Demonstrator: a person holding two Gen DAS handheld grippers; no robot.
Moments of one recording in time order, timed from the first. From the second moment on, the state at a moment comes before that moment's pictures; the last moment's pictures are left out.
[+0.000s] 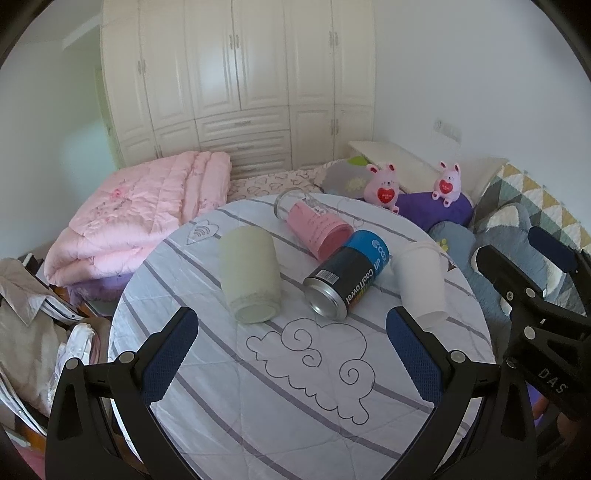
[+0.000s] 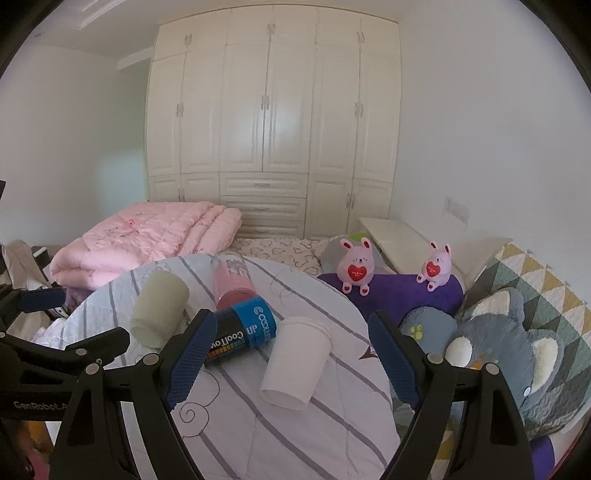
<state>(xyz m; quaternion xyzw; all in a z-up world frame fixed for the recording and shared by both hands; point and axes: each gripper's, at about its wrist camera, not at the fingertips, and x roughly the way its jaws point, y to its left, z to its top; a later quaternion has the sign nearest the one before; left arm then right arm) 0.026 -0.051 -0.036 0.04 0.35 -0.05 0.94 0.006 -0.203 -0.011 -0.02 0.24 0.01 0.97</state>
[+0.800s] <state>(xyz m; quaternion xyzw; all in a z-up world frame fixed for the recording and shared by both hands) 0.069 -0.057 -0.068 0.07 0.40 -0.02 0.91 0.054 -0.219 -0.060 0.04 0.35 0.02 0.94</state>
